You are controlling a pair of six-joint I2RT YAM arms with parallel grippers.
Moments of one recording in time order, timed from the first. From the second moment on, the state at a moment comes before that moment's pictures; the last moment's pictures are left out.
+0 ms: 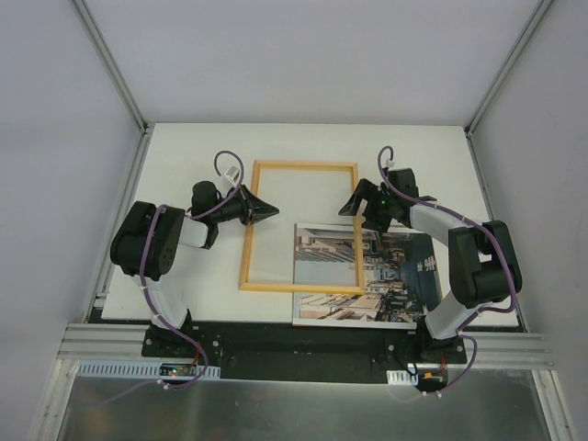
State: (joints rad) left arm -0.20 1.81 0.63 0.93 0.91 -1.25; right arm 0.25 1.65 0.91 -0.16 -0.40 0.63
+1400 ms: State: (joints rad) left arm -0.20 1.83 0.72 0.49 0.90 -1.04; right arm 0.26 1.65 0.91 -0.16 -0.39 0.62
